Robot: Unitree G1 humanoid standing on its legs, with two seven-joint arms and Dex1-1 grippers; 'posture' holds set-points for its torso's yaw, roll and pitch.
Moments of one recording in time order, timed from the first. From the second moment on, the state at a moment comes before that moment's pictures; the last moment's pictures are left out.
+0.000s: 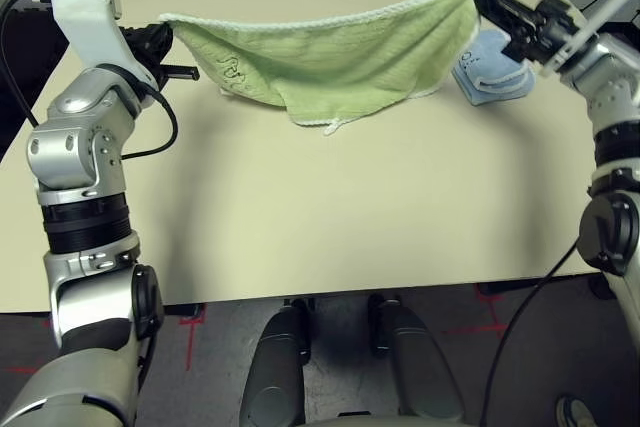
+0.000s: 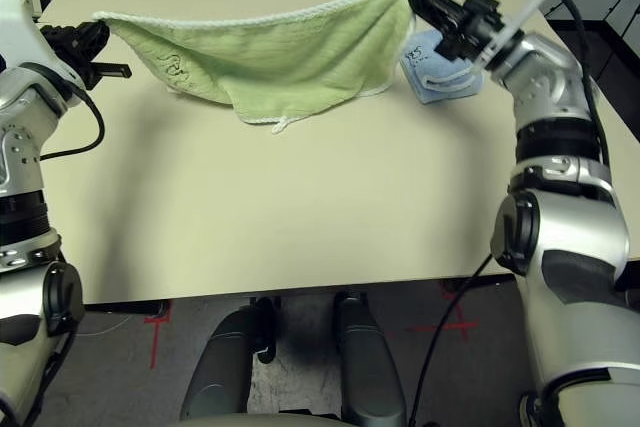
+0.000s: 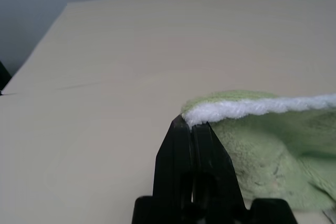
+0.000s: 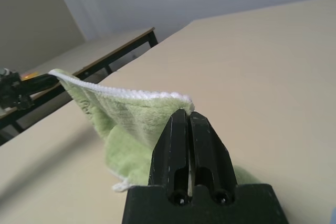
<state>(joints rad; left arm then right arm) -0.83 0.64 0.29 0.06 -0.30 0.80 -0.31 -1.09 -0.61 -0.32 0.87 0.46 0.42 1.16</state>
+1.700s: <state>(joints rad) -0.73 0.84 0.17 0.38 -0.19 0.49 -0.60 -1.20 -0.62 -0.11 1.24 0.08 -0.15 1.14</state>
